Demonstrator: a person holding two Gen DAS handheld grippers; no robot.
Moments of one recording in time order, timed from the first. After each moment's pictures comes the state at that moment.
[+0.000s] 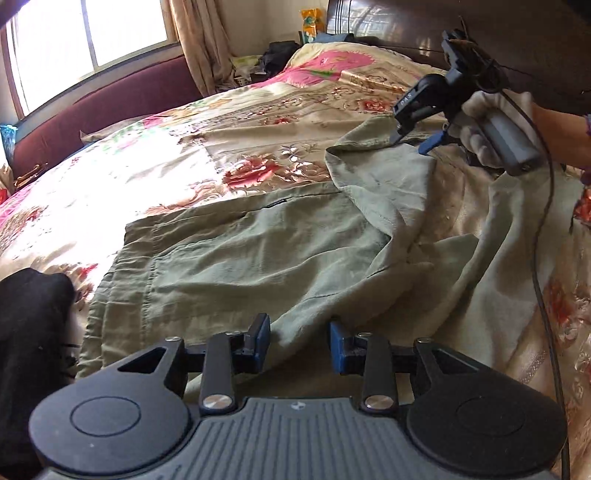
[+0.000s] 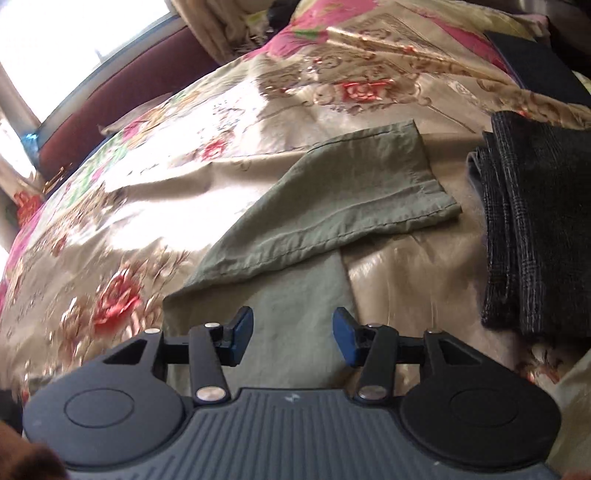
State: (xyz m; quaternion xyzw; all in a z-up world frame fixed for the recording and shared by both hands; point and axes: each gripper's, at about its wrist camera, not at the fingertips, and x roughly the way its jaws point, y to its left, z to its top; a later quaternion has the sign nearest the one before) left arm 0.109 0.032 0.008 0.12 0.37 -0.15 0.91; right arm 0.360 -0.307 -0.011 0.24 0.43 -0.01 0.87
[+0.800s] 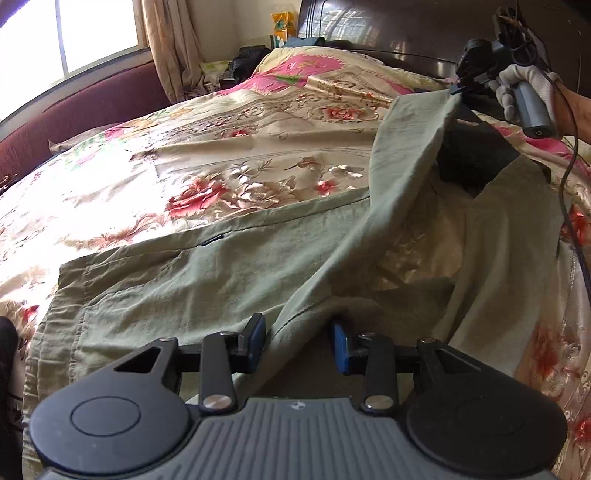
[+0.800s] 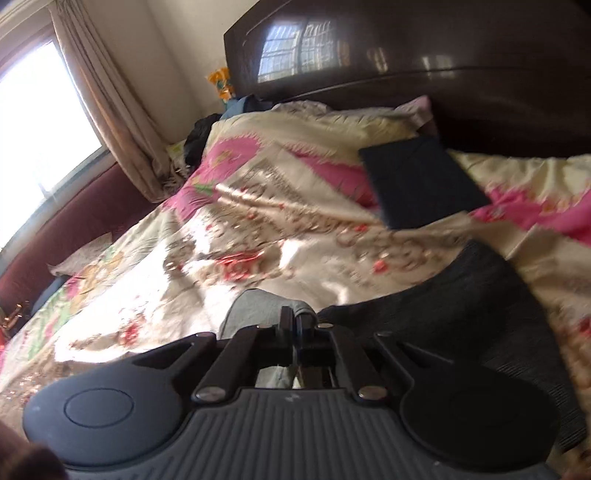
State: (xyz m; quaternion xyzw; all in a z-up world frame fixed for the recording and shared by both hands) left arm 0.139 -0.019 0.006 0.11 0.36 -0.20 0.91; right arm 0.320 -0.466 0.066 0.23 0.28 -0.15 0.92
